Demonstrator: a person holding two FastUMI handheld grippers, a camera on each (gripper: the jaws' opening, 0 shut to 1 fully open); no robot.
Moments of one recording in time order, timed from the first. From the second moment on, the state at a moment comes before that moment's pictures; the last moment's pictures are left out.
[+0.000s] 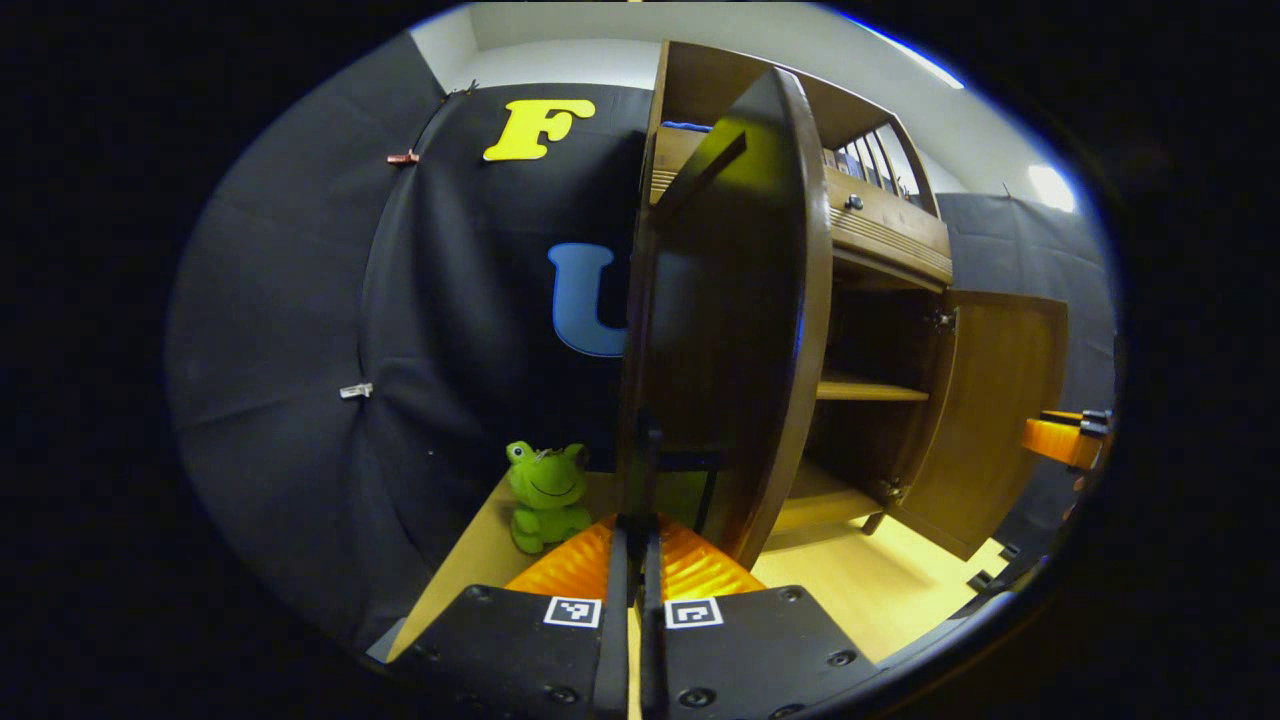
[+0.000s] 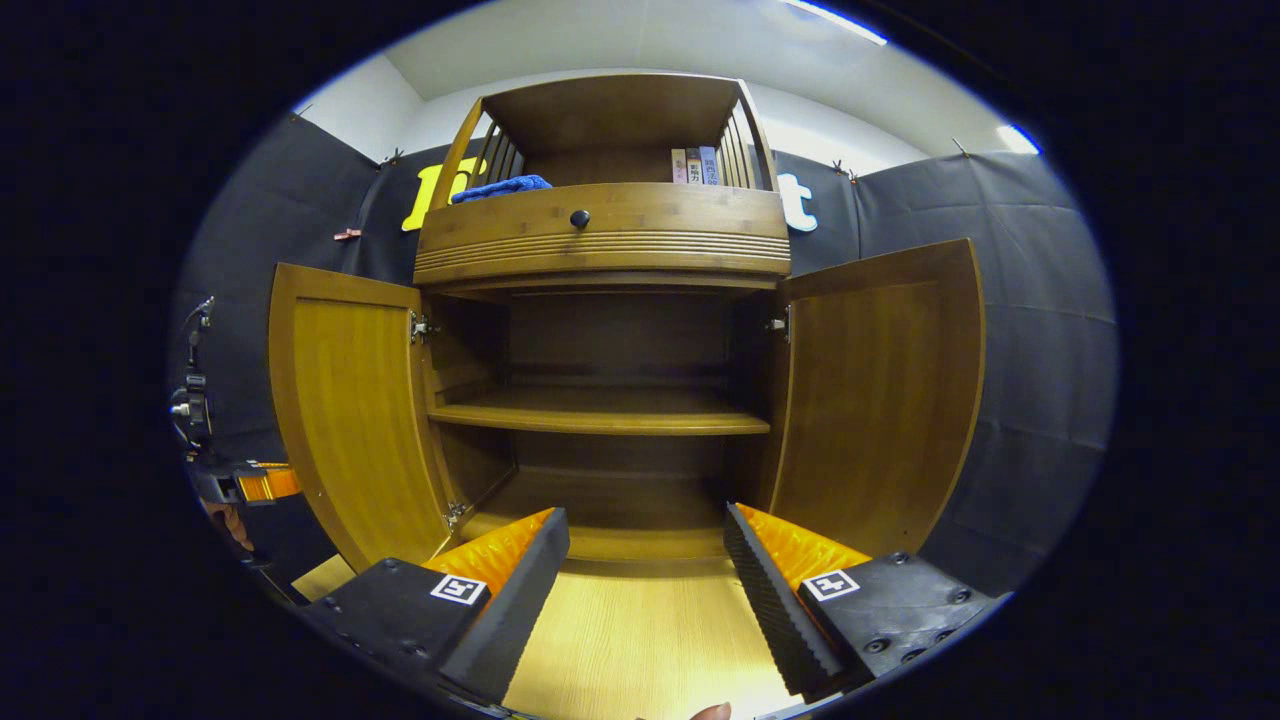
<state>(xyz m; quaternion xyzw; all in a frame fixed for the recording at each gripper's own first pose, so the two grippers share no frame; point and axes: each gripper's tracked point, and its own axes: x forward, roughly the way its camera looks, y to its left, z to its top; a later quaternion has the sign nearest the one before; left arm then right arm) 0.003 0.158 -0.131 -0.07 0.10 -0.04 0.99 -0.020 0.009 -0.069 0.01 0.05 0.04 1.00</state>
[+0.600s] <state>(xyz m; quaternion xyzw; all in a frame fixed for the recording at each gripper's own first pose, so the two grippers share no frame) -0.028 0.165 -0.115 -0.05 0.08 0.00 1.00 -0.015 -0.014 -0.069 0.01 0.06 0.03 1.00</state>
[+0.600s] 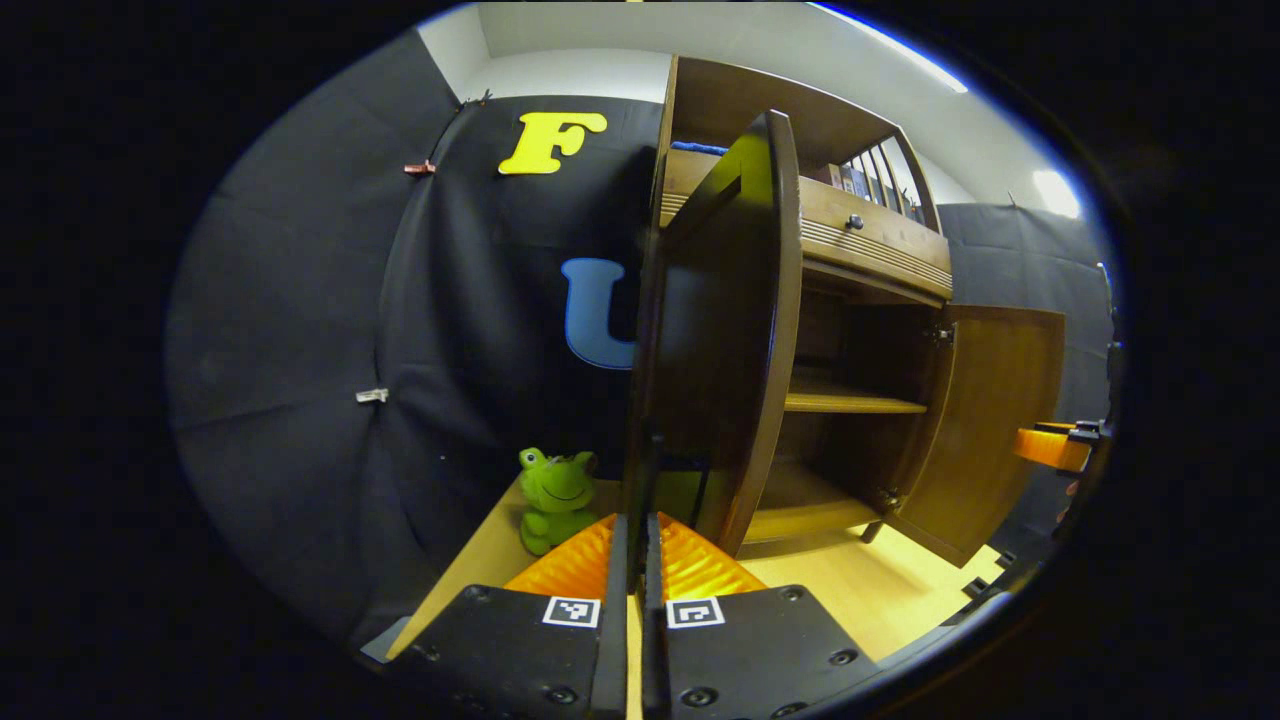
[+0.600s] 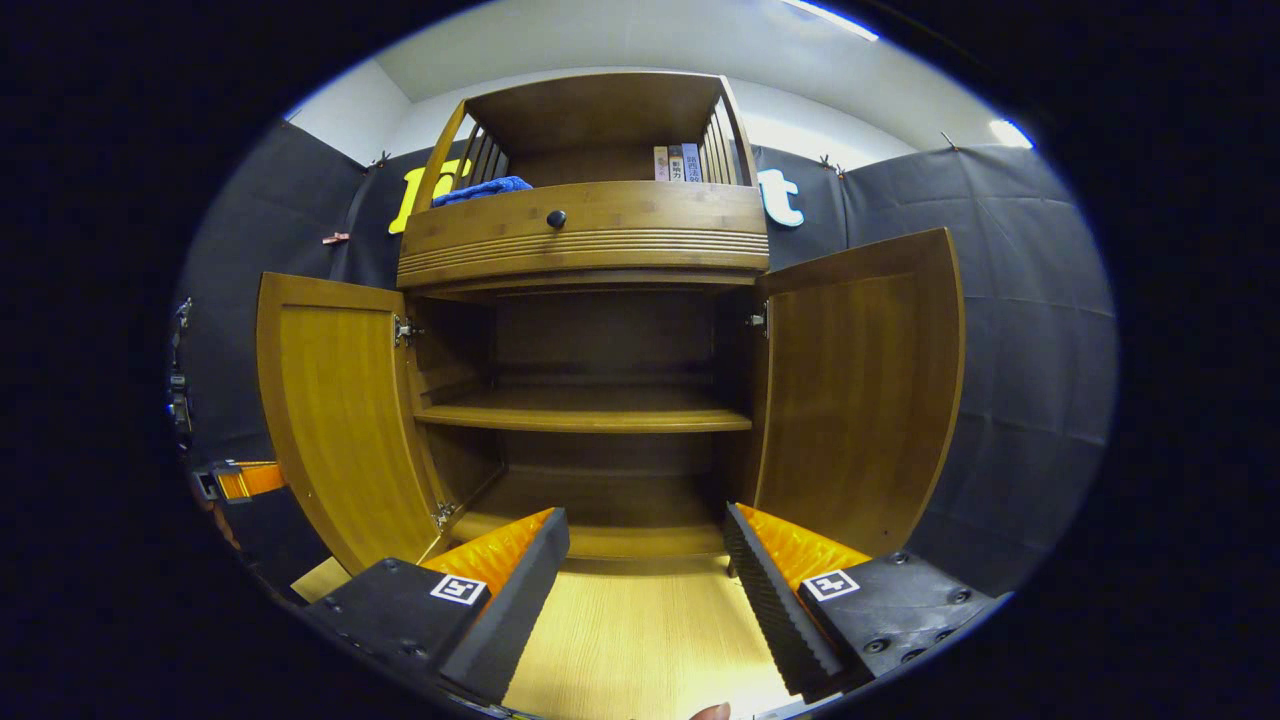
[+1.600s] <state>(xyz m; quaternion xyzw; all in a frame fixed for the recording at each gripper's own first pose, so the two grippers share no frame) -0.046 0.056 -0.067 -0.03 0.05 0.06 1.00 0.011 -0.061 -0.062 0.03 0.05 0.08 1.00</state>
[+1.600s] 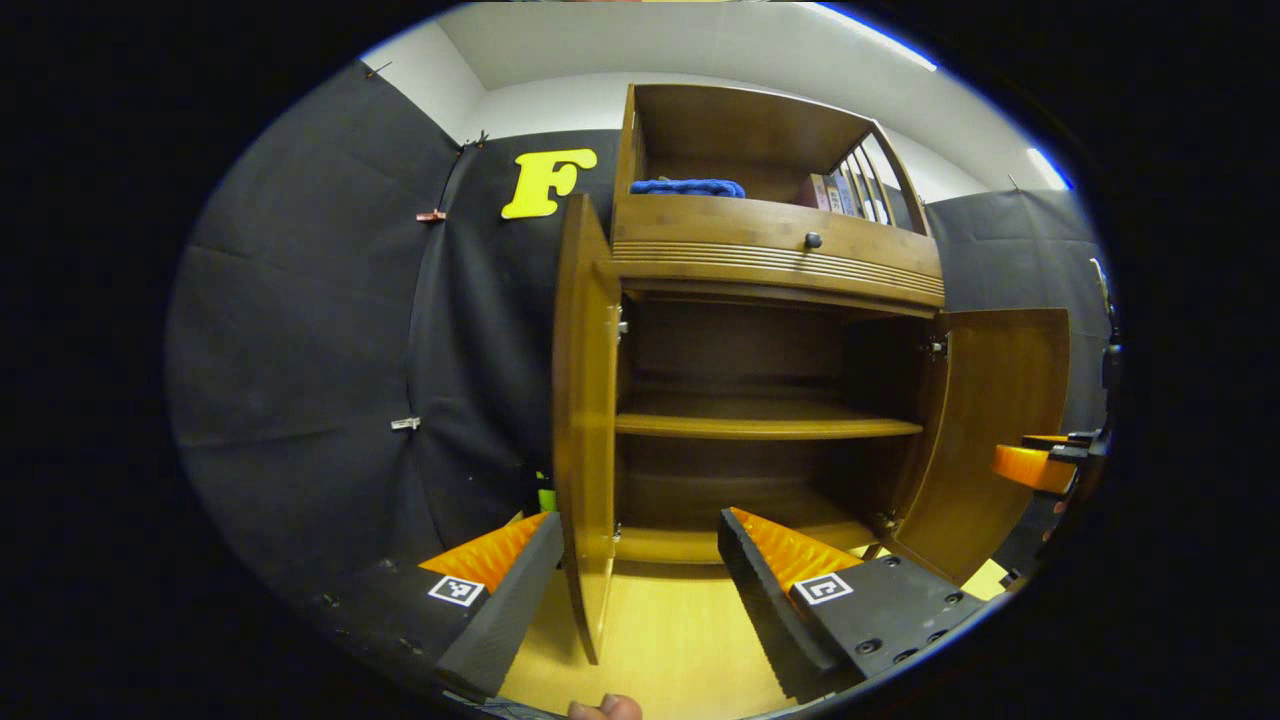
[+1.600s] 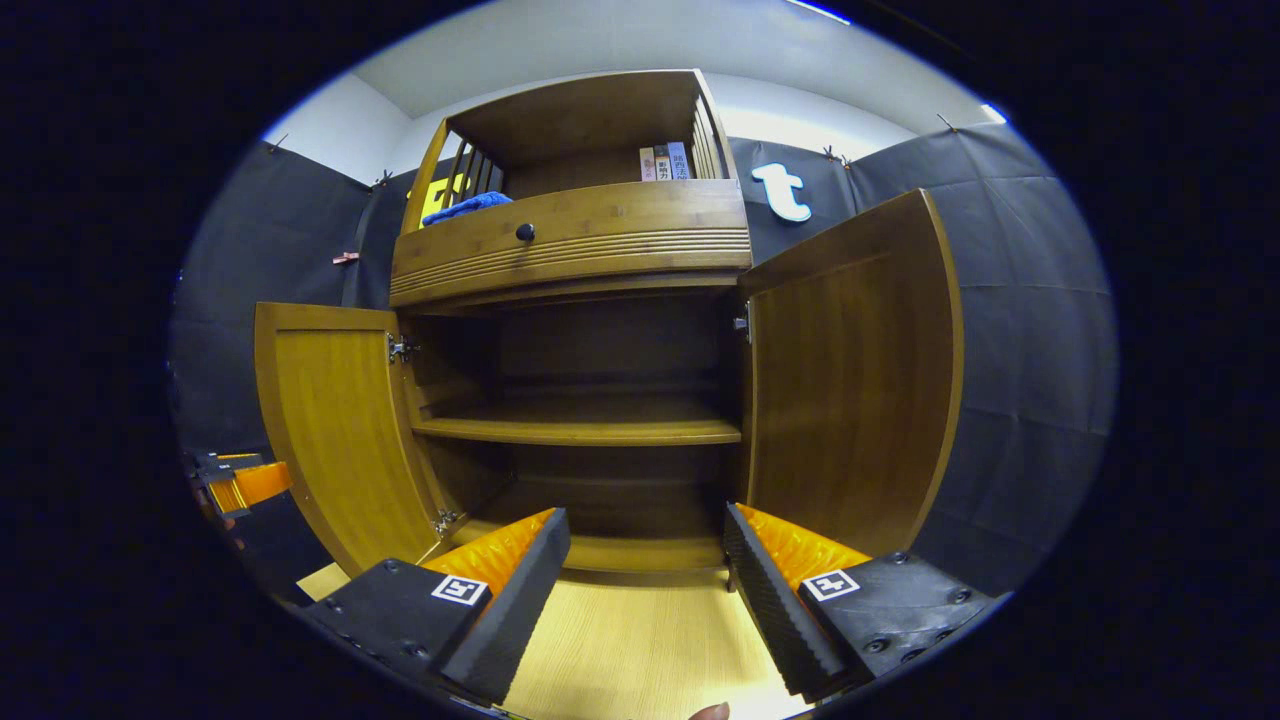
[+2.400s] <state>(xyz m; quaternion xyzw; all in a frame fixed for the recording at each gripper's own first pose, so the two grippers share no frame) 0.007 -0.035 -0.049 -0.01 0.02 0.03 1.00 0.016 -0.081 -0.049 0.03 0.03 0.07 1.00</state>
